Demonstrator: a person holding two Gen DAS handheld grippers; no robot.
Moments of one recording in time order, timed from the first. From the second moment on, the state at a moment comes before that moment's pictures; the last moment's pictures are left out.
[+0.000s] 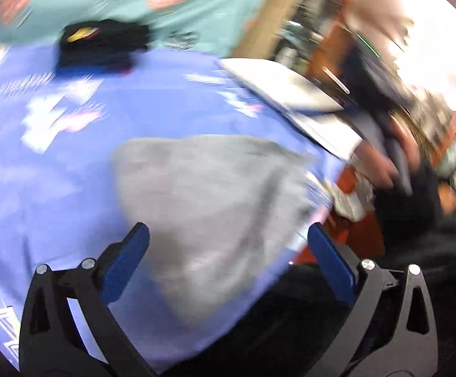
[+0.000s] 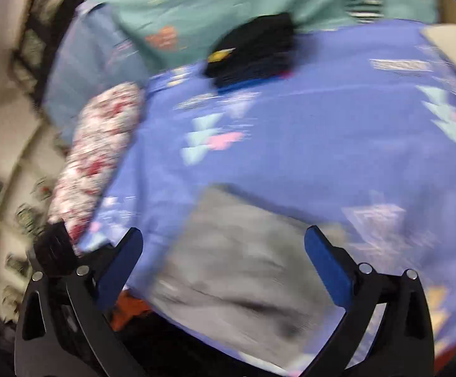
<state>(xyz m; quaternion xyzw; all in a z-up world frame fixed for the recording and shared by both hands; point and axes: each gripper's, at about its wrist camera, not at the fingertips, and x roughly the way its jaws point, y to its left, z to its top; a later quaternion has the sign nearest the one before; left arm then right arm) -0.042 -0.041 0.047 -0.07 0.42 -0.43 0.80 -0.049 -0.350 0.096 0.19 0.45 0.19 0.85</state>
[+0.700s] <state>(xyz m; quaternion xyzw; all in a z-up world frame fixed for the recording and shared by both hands) 0.033 -0.123 -0.032 -0.12 0.57 -0.39 0.72 -0.046 -0.320 -0.030 0.25 0.54 0.20 0.78</state>
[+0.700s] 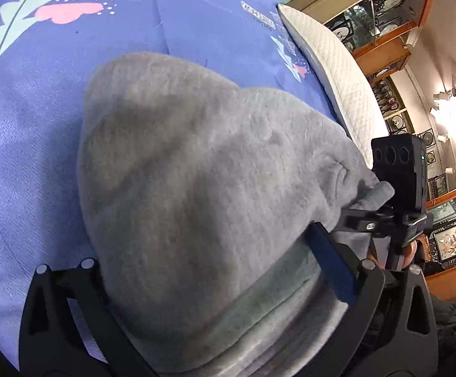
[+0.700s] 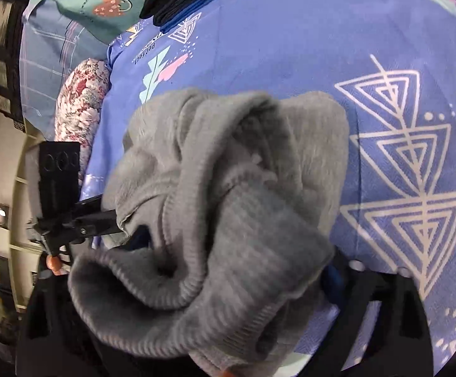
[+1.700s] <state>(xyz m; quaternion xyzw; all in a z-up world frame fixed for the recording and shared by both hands) 0.504 -0.071 0.099 -0.18 0.46 -0.20 0.85 0.407 -0.338 0.133 0.18 0.34 0.09 0.92</state>
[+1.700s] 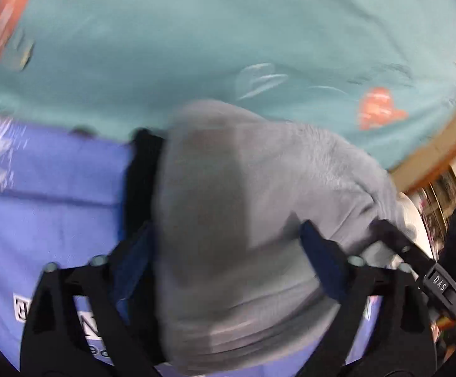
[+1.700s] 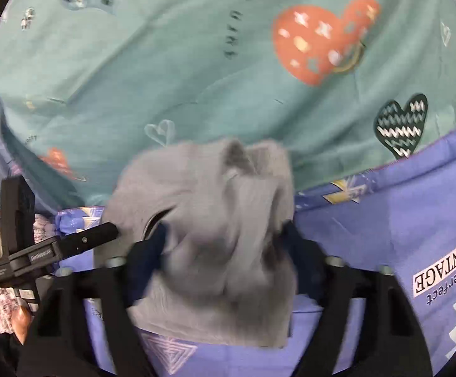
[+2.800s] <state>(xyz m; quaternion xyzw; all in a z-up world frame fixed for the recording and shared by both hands) 0.021 -0.035 0.020 0.02 0.25 -0.05 0.97 -0.041 -0.298 0.024 0.01 0.20 0.01 0.98</state>
